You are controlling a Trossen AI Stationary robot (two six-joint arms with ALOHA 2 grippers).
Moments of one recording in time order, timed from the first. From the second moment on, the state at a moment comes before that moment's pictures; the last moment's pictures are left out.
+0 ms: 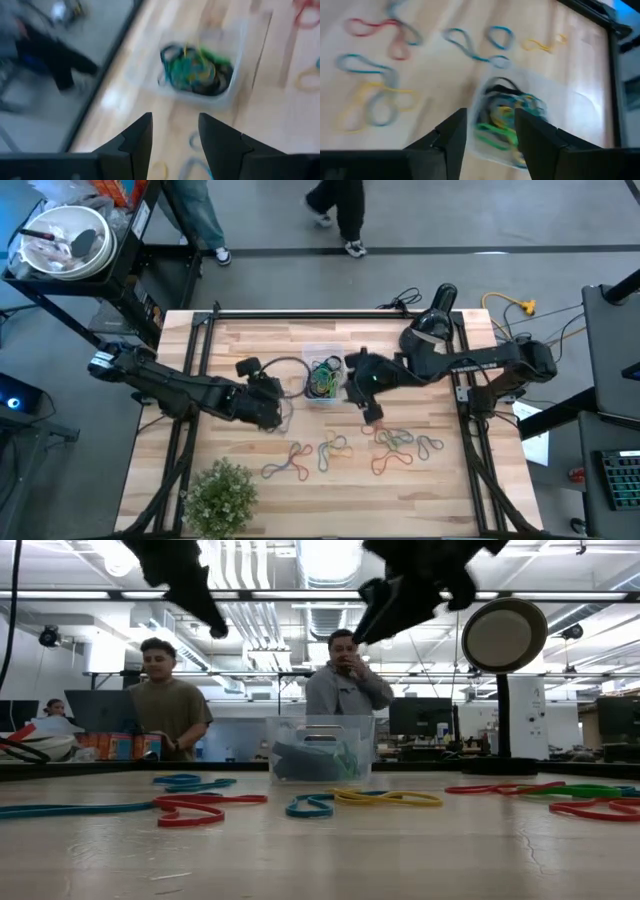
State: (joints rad) left arm -0.30 1.31 1.08 -0.82 -0.77 -0.38; right arm -0.01 1.50 1.13 -0.41 -0.01 -0.42
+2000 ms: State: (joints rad) left arm 0.05 1.61 0.86 -0.73 -0.08 -0.23; right arm 0.42 1.26 0.59 -0.16 -0.08 0.02
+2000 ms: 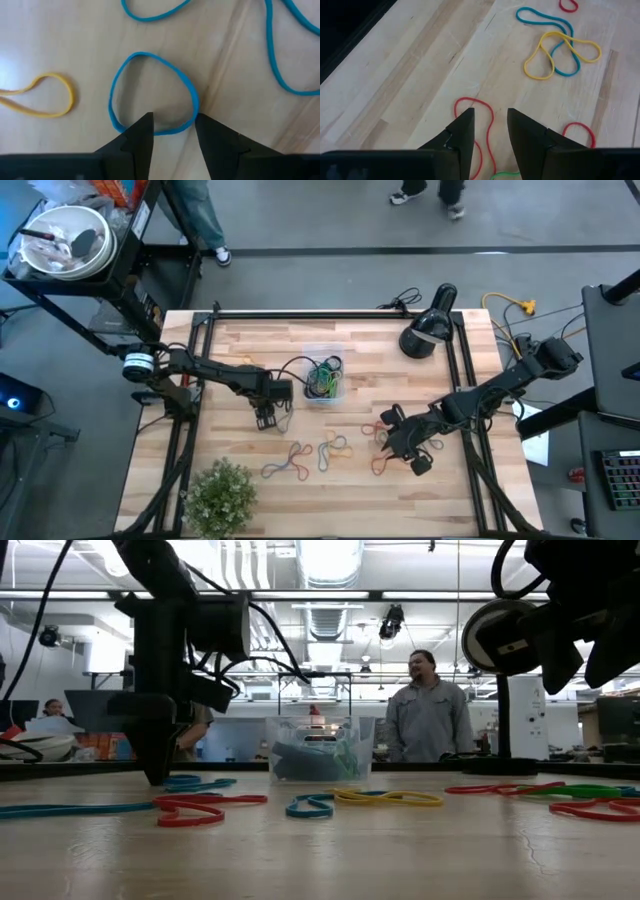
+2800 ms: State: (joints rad) left arm 0.01 1.52 1.05 -0.80 -0.13 -0.30; right arm 0.42 1.26 0.59 -0.16 -0.08 0.02
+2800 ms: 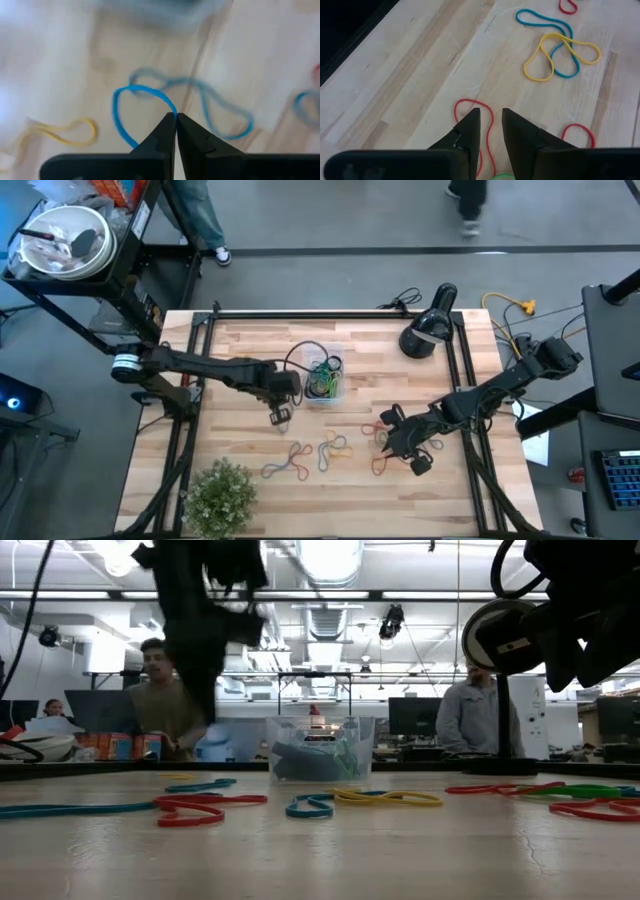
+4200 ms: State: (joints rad) left arm 0.18 1.71 1.22 -0.34 -0.25 -0.01; right arm 0.42 1.26 0.58 -0.14 -0.08 0.03
